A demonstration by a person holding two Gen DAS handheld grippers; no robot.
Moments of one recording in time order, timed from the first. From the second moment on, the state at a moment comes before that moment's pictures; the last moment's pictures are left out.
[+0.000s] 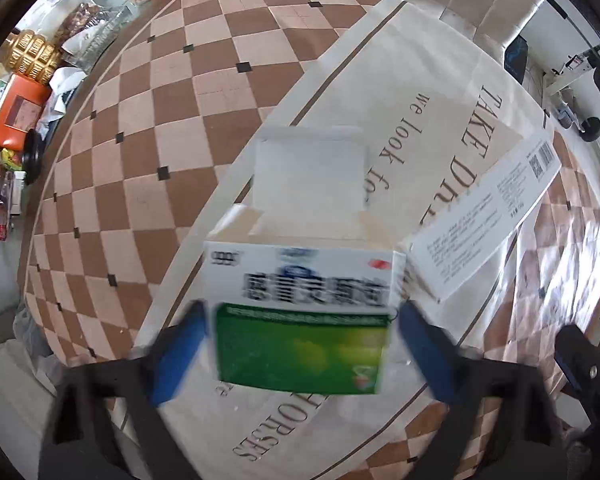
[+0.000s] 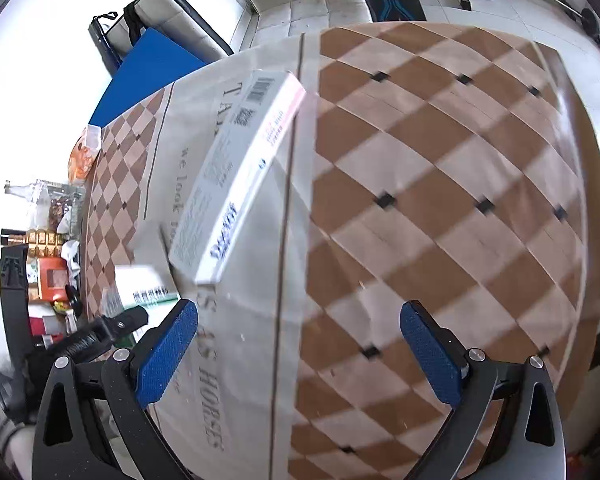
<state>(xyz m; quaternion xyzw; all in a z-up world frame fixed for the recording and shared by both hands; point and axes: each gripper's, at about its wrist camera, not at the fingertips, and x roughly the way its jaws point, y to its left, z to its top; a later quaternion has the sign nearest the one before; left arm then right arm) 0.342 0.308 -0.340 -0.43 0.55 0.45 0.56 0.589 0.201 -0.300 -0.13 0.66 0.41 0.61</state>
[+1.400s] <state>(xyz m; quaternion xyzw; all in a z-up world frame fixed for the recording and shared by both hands) 0.368 0.292 -0.334 -0.34 0.58 0.48 0.56 0.514 0.265 -0.416 -0.34 0.56 0.43 0.62</state>
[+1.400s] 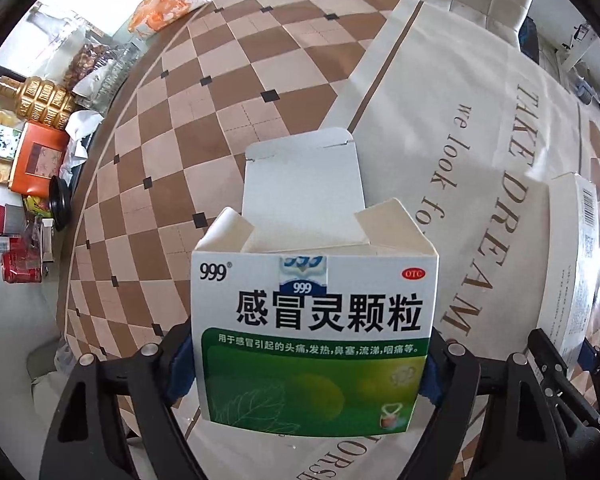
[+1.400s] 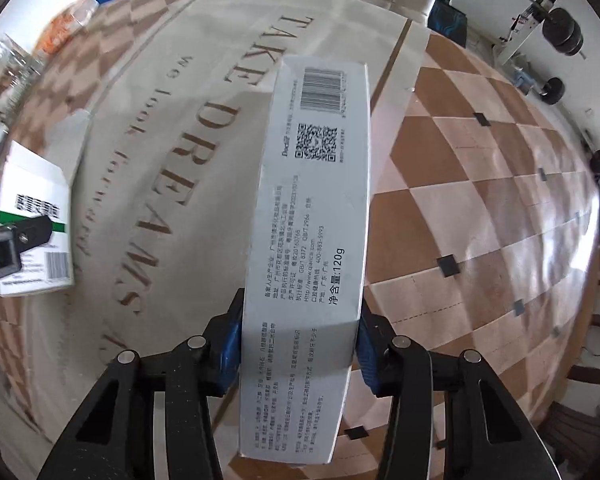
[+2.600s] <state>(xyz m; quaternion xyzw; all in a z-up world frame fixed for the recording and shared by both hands) -0.009 -0.044 -0.277 -0.40 0.45 0.45 0.66 0.188 -0.129 -0.236 -0.27 0.53 0.55 0.59</state>
